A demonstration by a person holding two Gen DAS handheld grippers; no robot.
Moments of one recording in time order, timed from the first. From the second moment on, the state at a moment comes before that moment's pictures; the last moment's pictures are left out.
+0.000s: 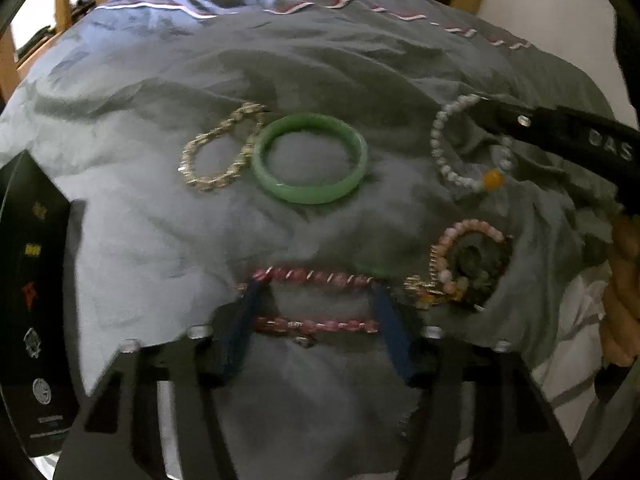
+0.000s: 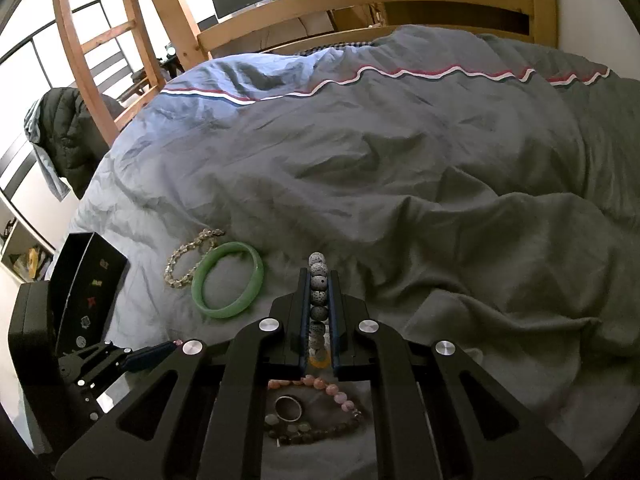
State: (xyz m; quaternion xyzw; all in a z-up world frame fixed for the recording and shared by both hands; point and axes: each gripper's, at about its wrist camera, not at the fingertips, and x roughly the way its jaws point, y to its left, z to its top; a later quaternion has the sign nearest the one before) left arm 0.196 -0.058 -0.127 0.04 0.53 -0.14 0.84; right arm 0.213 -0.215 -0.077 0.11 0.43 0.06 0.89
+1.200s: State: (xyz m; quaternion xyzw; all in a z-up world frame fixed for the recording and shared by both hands) left arm 0.212 -0.040 -0.130 0.05 0.51 -0.07 0.86; right arm 0.218 -0.218 -0.094 0.13 0.47 0.07 0.87
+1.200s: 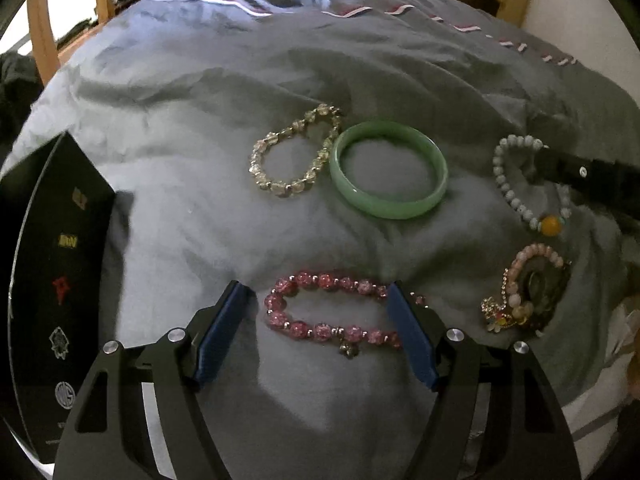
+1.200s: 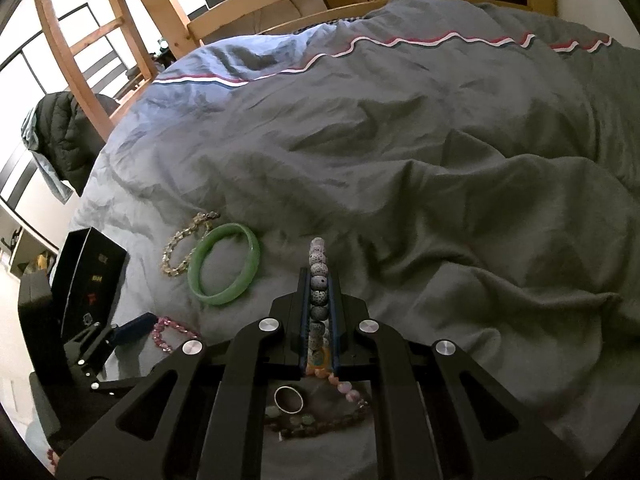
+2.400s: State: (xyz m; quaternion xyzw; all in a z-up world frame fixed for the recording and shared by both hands) left arm 0.138 0.017 -0.032 -0.03 0.46 -0.05 0.89; right arm 0.130 -0.163 -0.021 0.07 0.44 0.12 0.89
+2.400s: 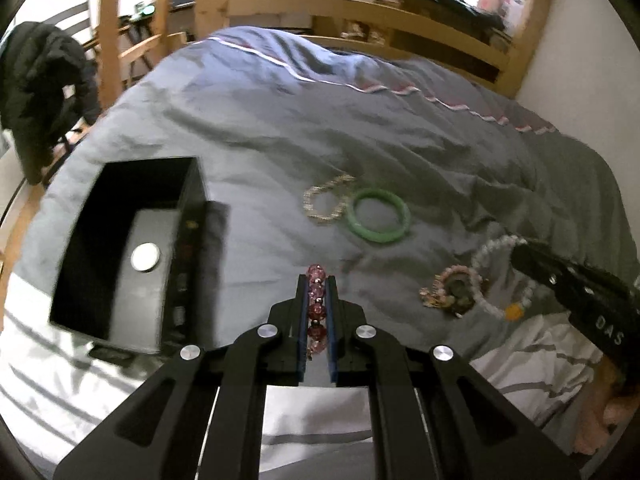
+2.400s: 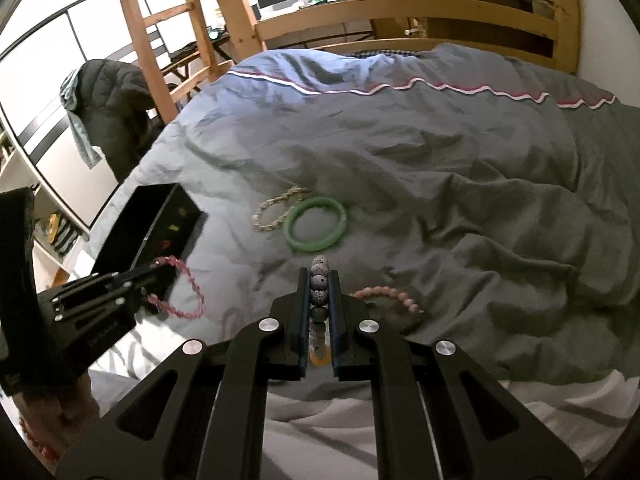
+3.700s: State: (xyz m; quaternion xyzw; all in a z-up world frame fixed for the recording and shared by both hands) left arm 0.164 0.180 -0.018 -0.10 0.47 0.01 0.88; right arm 0.203 0.059 -0.006 0.03 0.45 0.25 0.86
